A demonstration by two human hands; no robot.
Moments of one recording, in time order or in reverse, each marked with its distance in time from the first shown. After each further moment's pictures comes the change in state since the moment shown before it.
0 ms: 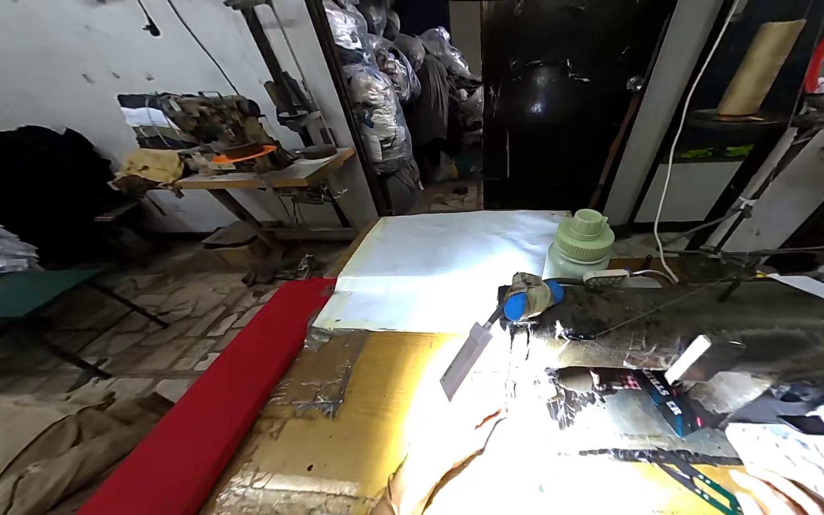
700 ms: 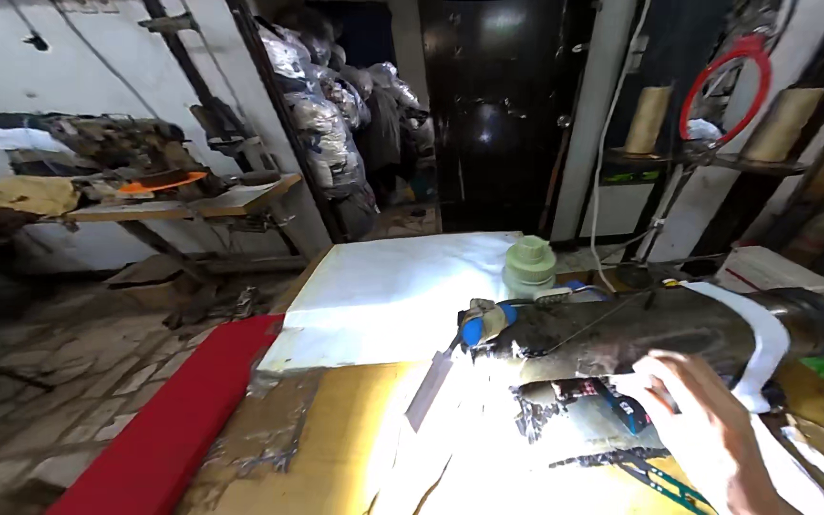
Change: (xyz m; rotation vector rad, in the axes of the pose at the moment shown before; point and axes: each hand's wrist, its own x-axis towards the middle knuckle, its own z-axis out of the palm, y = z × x) left_hand 0.020 0.009 -0.001 0.124 0.123 -0.280; right_hand 0.116 -0.060 -0.013 0.042 0.212 -0.333
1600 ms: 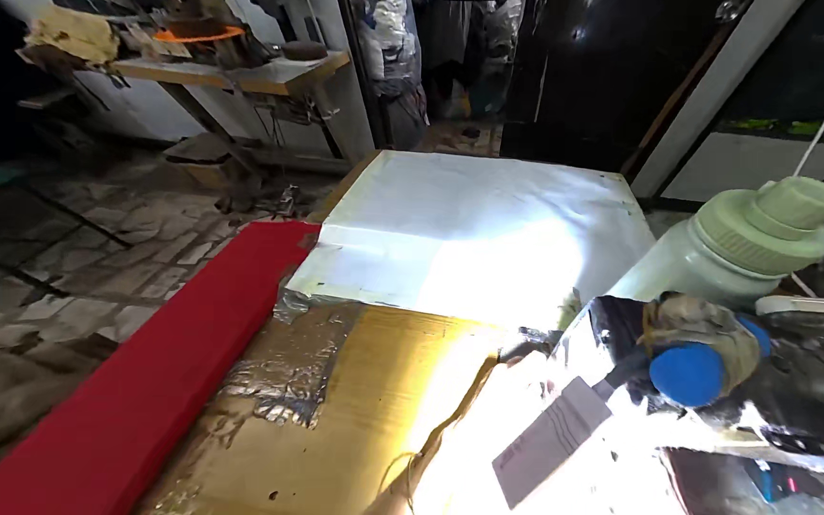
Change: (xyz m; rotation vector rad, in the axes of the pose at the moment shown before) left_hand -0.003 -0.030 0.016 -0.589 -0.331 -0.219; right_hand -0.079 -0.068 0.147 0.239 -0.508 0.496
